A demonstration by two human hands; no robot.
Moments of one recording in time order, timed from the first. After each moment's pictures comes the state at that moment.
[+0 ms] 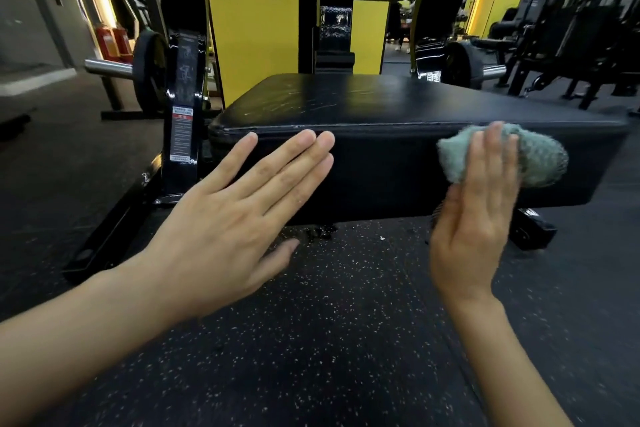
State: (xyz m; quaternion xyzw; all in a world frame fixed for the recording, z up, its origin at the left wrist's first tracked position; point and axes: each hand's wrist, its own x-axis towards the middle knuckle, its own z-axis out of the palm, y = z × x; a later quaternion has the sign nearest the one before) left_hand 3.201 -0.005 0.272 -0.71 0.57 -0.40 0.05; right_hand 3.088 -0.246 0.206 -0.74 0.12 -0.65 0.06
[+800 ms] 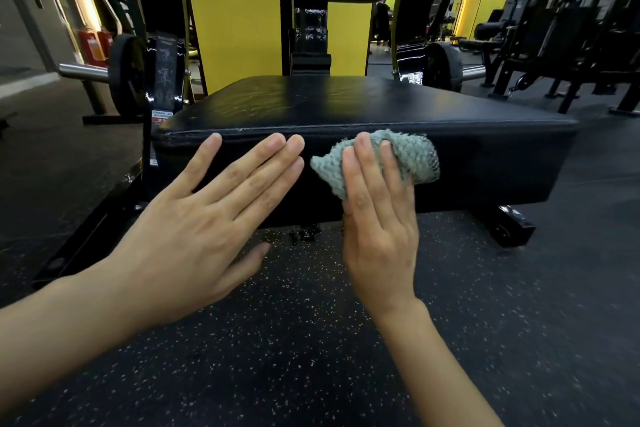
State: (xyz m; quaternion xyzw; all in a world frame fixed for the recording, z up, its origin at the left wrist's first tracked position) left_hand 3.194 -0.022 0.272 -0.71 0.57 -0.41 0.07; right_hand 3.106 -0.216 0.201 -0.78 0.02 -0.63 0.01
